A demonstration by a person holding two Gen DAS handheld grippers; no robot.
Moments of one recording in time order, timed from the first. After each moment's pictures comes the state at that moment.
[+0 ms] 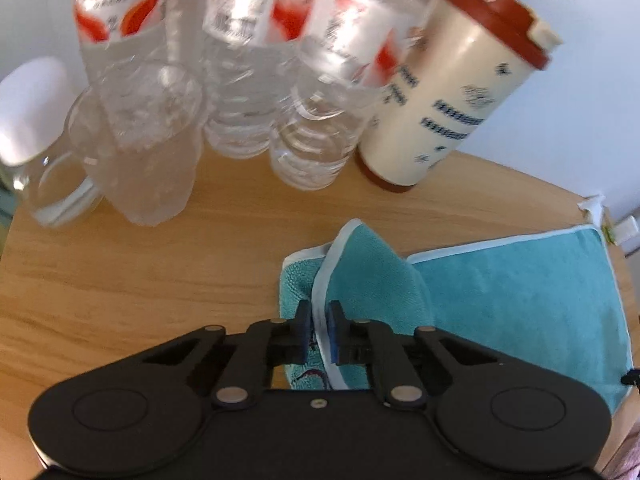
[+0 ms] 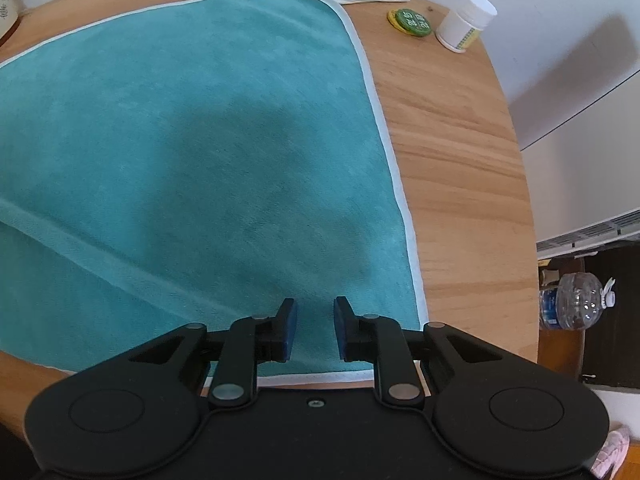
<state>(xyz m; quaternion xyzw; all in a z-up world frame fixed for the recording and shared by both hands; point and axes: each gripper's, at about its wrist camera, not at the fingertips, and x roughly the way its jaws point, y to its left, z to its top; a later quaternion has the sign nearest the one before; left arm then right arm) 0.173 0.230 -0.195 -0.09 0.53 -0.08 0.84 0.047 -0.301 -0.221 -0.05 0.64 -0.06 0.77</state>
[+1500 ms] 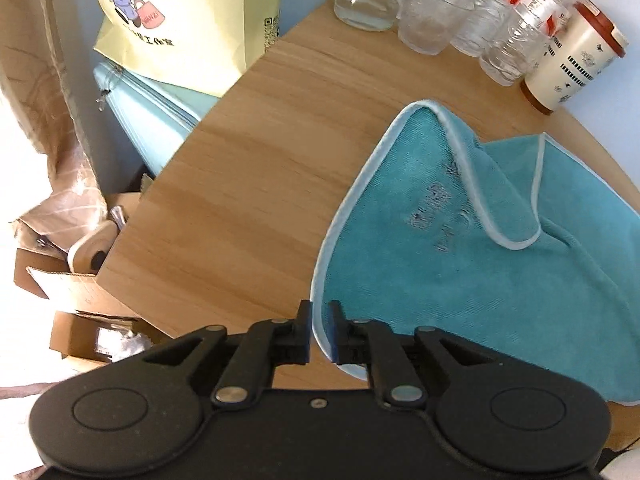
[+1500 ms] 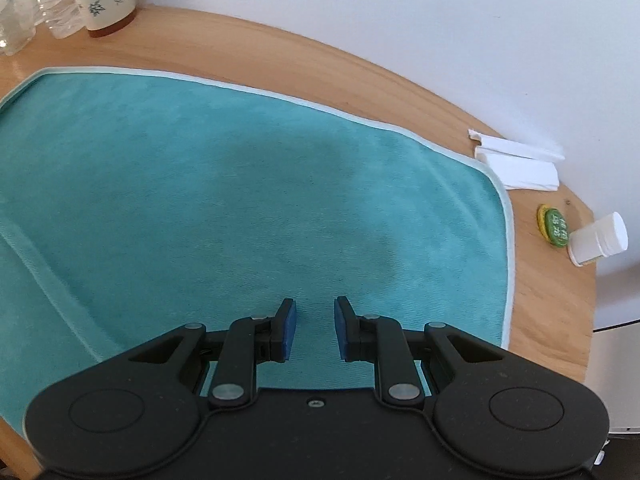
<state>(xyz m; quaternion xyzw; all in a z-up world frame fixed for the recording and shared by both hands) -0.056 0.301 -0.190 -0.17 0.57 0.15 0.79 0.130 -0.202 -0.221 -0.15 0.57 0.10 0.80</state>
